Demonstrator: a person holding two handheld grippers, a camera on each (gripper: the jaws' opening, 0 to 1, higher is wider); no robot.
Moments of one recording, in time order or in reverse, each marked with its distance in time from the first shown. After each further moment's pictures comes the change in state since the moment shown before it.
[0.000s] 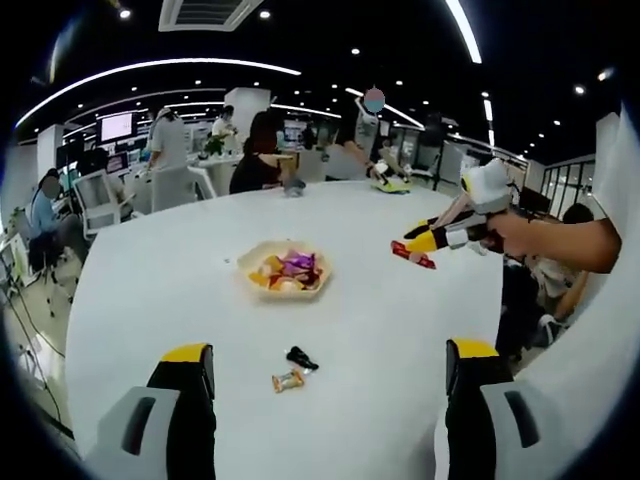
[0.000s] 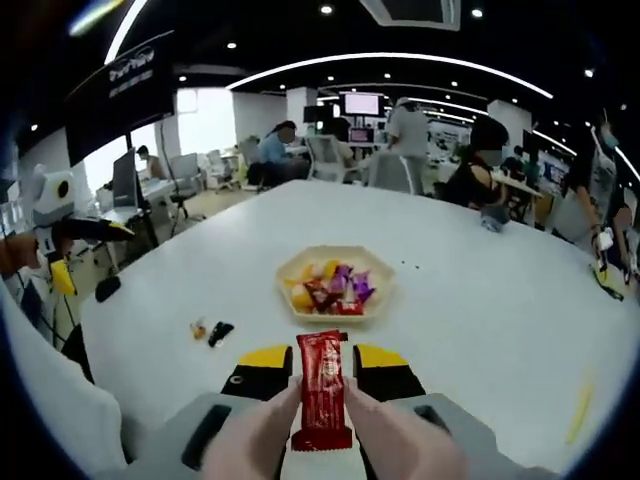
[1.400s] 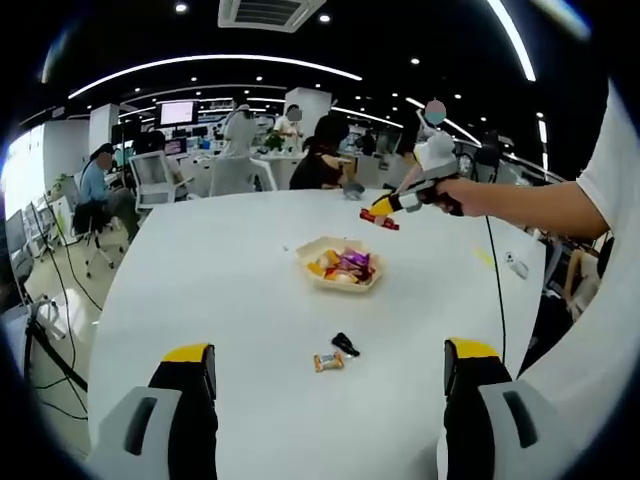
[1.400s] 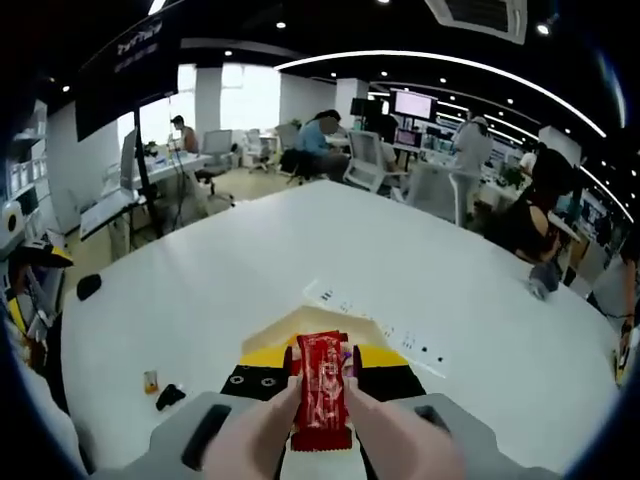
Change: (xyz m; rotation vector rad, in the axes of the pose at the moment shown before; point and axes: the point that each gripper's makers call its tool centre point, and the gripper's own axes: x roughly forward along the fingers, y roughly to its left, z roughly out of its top) left arm -0.037 0.037 -0.017 -0.144 -0.034 0.232; right arm 0.149 -0.027 0.100 -0.165 0.035 0.131
